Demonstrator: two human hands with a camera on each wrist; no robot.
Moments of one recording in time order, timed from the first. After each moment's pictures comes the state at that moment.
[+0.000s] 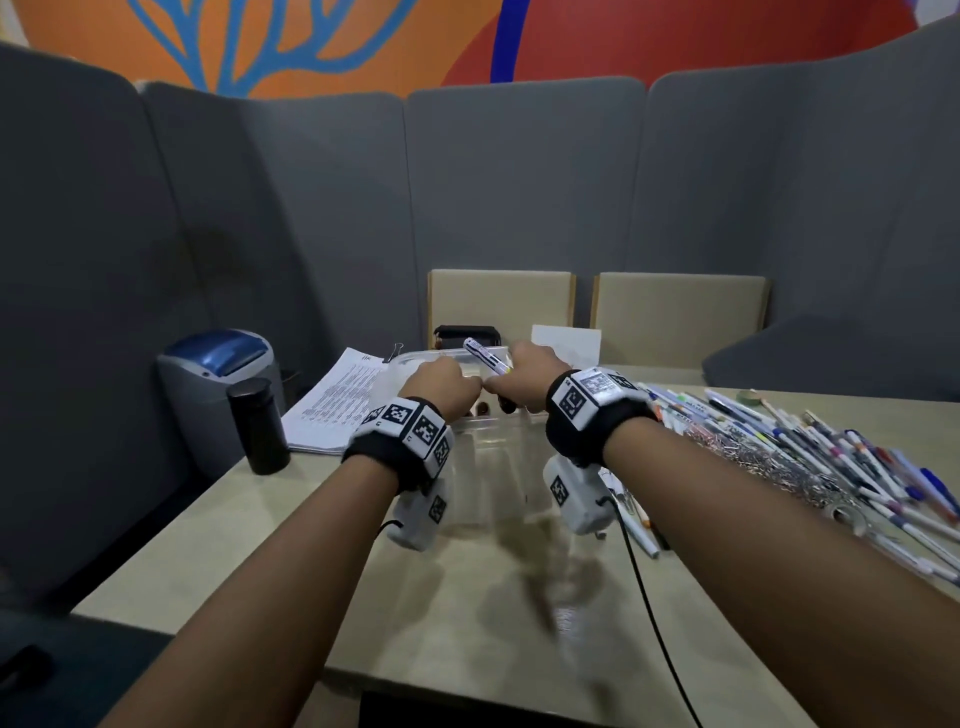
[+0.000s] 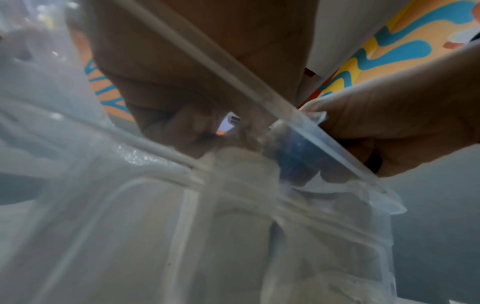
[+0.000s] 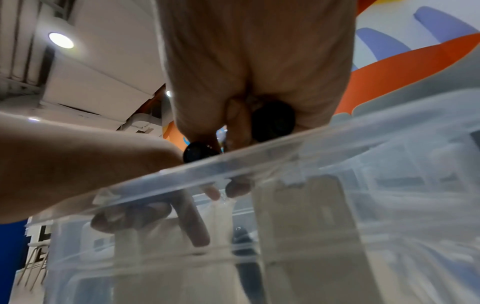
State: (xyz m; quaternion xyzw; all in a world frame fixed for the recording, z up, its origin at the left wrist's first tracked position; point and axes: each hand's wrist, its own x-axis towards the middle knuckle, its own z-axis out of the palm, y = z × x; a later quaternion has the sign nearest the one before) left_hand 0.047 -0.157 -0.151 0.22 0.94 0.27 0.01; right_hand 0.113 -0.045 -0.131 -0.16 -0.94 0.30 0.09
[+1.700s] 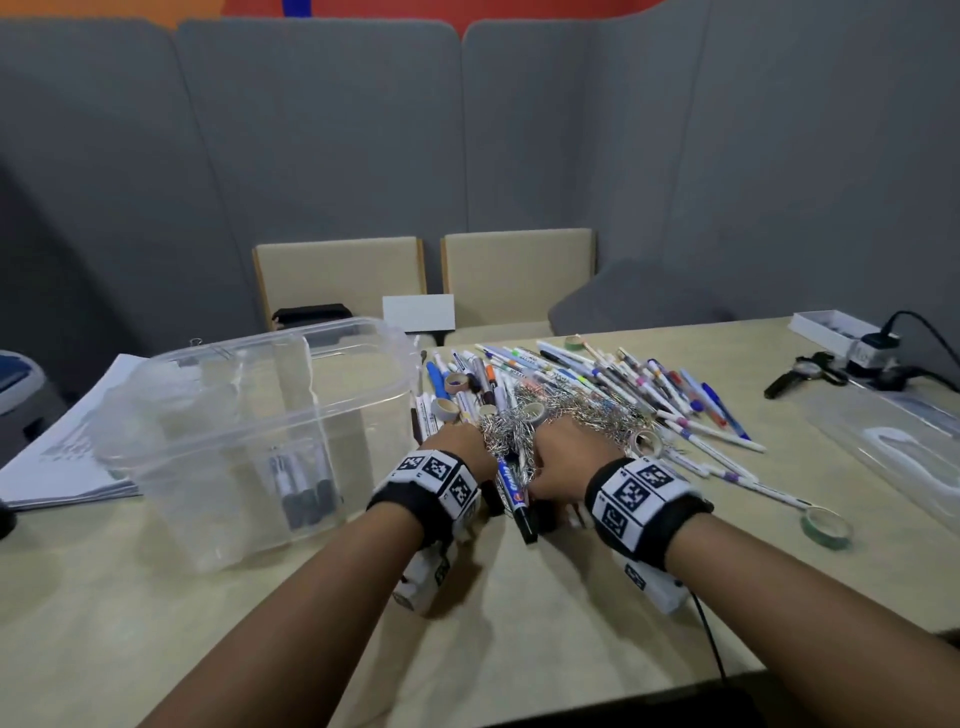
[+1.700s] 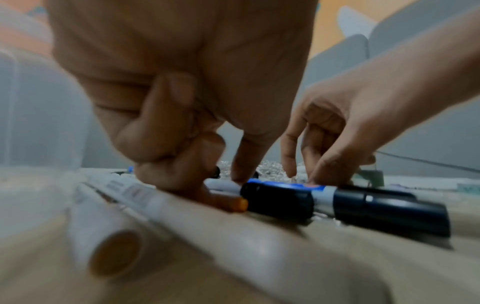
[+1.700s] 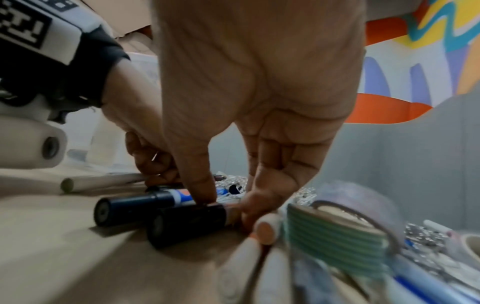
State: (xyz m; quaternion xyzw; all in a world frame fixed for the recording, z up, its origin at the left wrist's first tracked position) left_hand 0.145 0.028 -0.253 0.43 0.89 0.09 0.13; right_hand 0.273 0.105 -0.231 -0.28 -0.96 0.05 -0.01
